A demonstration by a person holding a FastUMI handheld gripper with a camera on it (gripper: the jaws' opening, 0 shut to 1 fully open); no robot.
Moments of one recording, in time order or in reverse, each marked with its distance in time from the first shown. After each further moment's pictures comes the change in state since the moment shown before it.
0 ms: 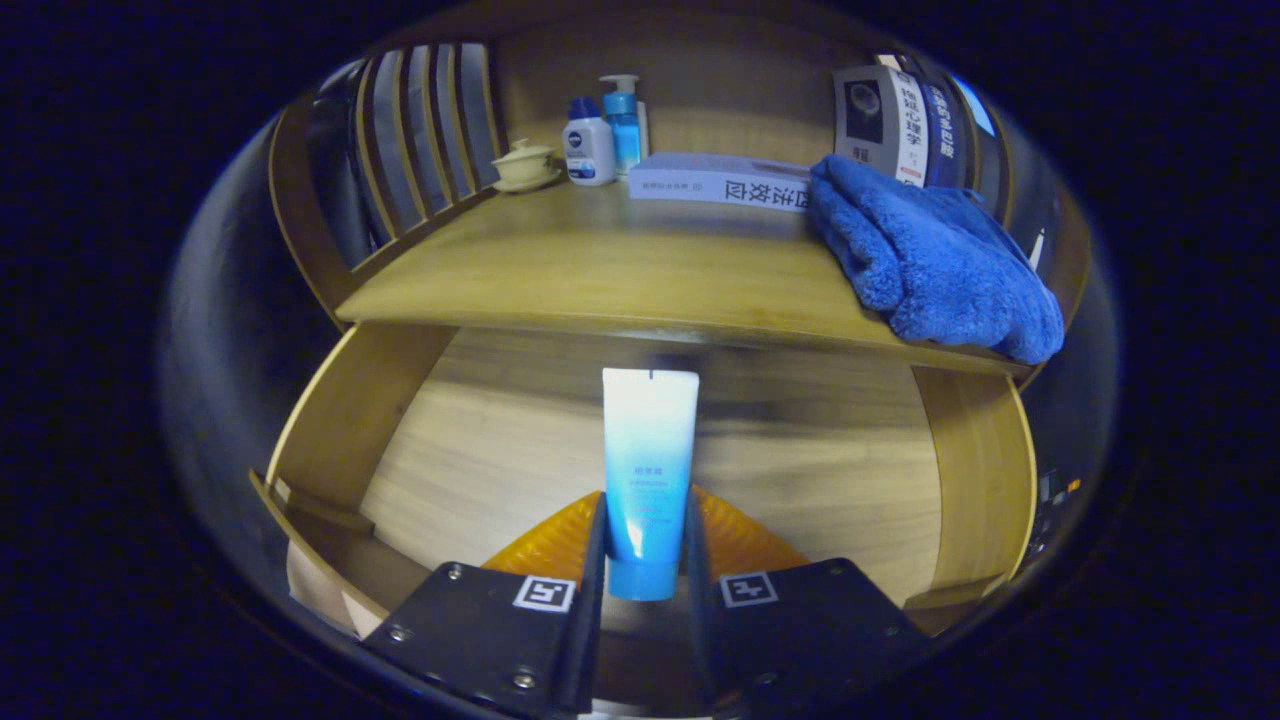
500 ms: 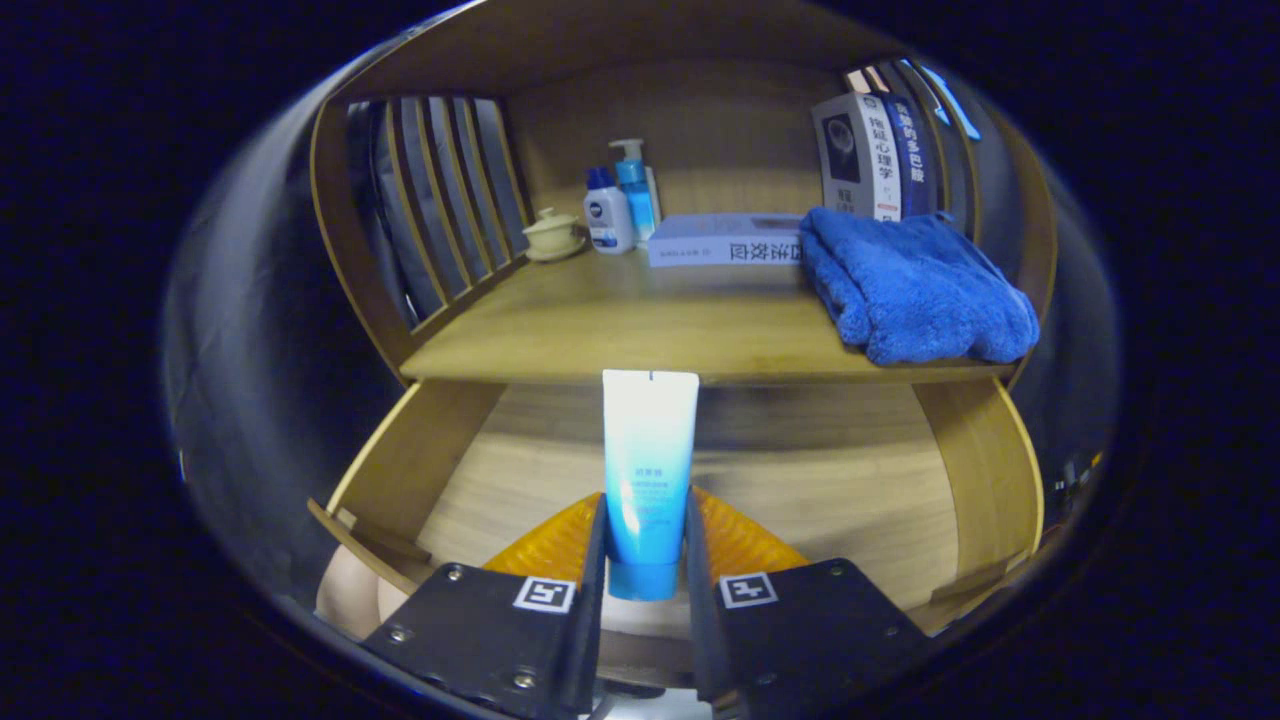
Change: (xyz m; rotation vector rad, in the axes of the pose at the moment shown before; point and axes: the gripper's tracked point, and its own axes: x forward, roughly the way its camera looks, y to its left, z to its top) arm -0.031 0.018 0.026 0.077 -0.177 0.075
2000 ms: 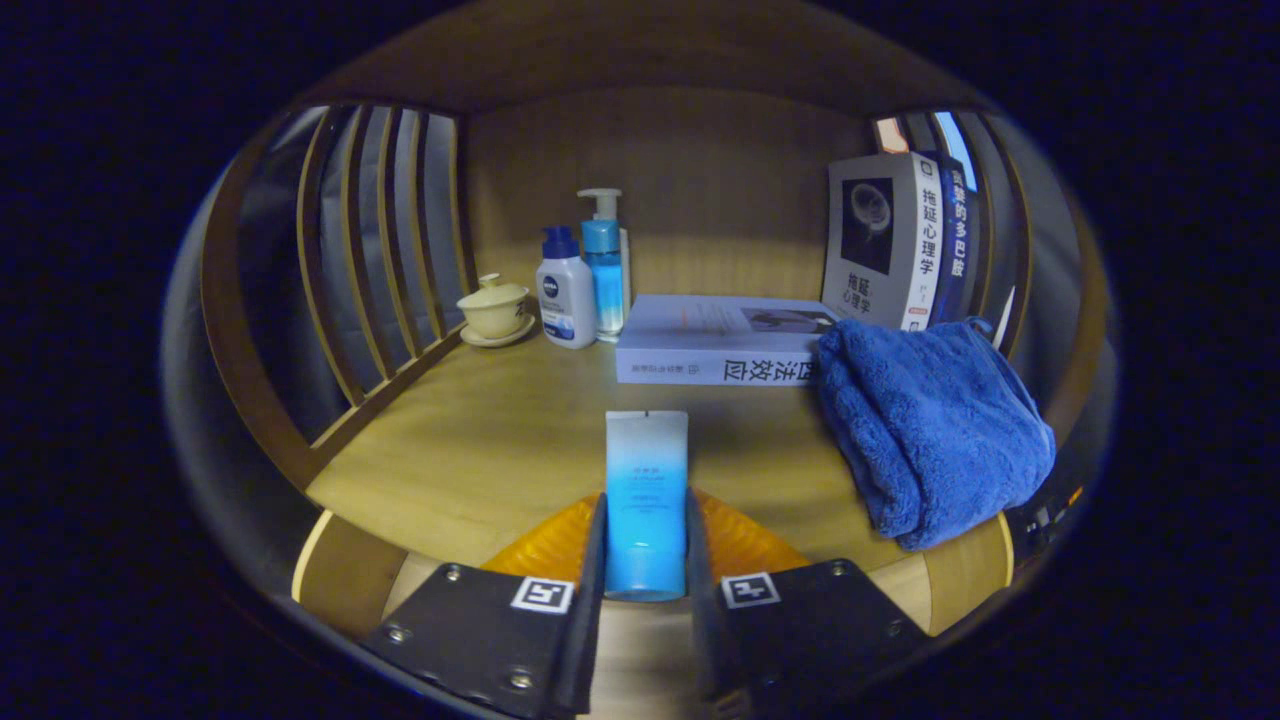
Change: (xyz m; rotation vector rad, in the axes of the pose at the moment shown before) arm 0.088 -0.006 0.104 -0.040 -0.154 -0.172
